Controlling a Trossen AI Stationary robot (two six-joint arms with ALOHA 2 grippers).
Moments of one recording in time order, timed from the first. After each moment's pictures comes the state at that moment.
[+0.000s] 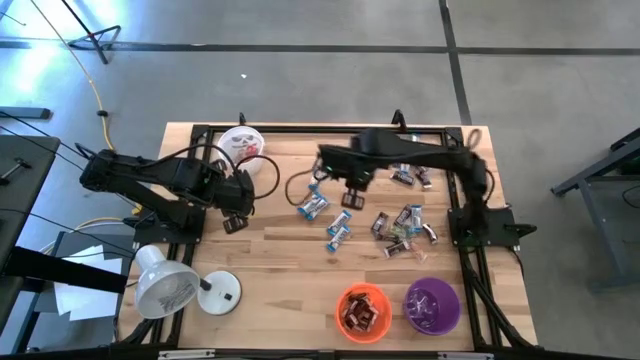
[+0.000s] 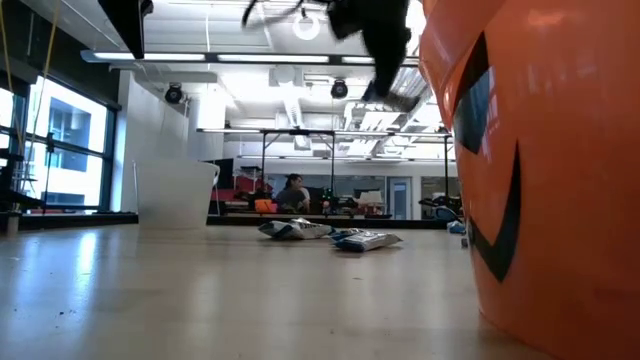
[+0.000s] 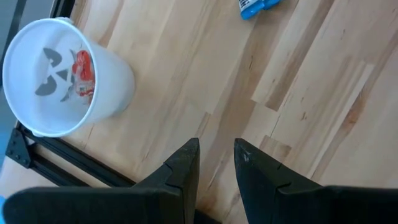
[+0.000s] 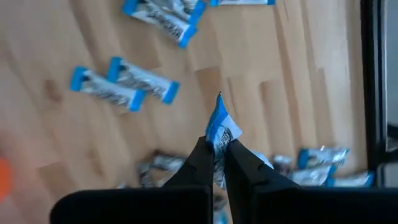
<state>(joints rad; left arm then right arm) -0.20 1.27 1.37 -1.51 -0.35 -0.57 -0.11 1.99 2.11 -1.57 0.14 0.12</state>
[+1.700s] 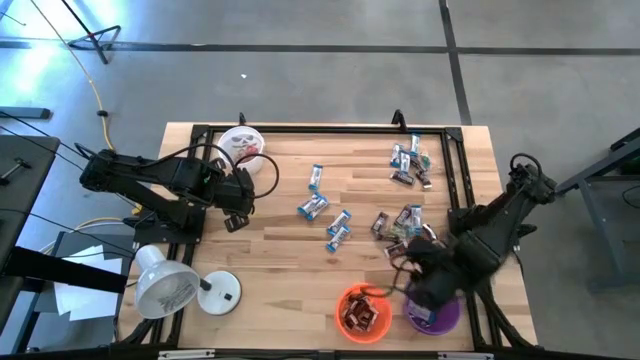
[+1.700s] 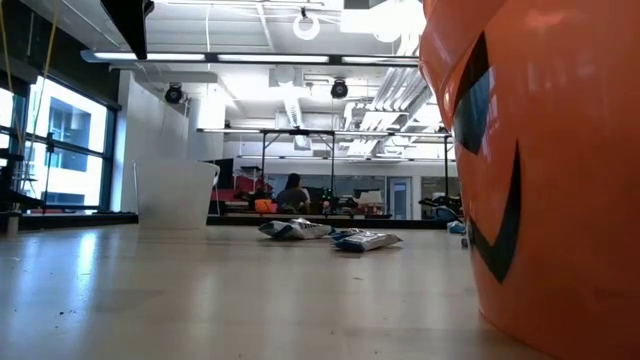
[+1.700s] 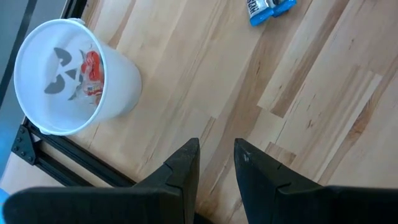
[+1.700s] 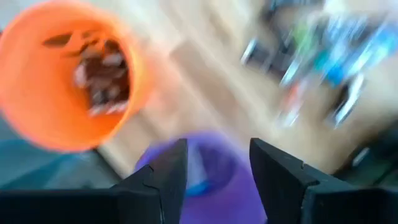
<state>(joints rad) -0.20 1.27 1.37 -1.51 -0.38 -0.60 0.77 1.54 1.57 -1.46 0.18 1.45</state>
